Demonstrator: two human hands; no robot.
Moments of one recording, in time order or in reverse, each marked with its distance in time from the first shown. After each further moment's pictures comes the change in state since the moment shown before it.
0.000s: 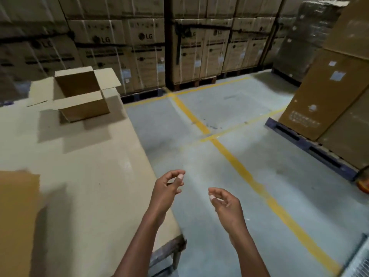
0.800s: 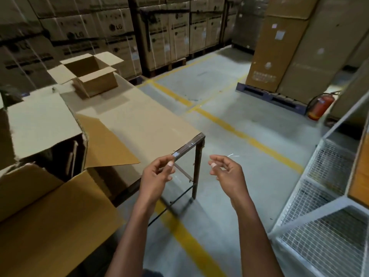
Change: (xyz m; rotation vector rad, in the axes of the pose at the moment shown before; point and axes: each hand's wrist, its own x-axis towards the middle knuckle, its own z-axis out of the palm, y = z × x) left_hand -0.388 -0.023 -0.263 0.119 -0.196 0.074; right_hand -0.453 0.022 0.112 0.121 0.208 -0.072
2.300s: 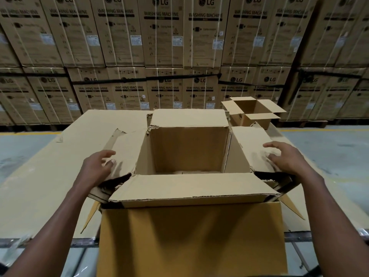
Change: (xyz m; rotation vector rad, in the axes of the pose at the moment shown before) left_hand -0.239 0.063 -0.628 0.788 0.955 -0.058; right_hand -0.013 -0.198 0.390 -0.850 -0.487 -0.558
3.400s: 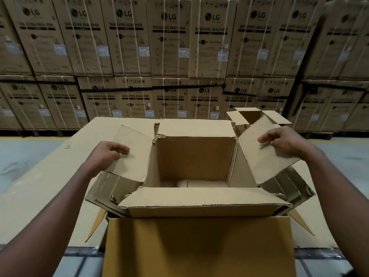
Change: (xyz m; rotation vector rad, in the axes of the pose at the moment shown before) left_hand 0.053 0.026 -0.028 -0.294 -0.172 -0.057; right_hand 0.036 -0.076 -0.047 0.171 -0.146 -0.108
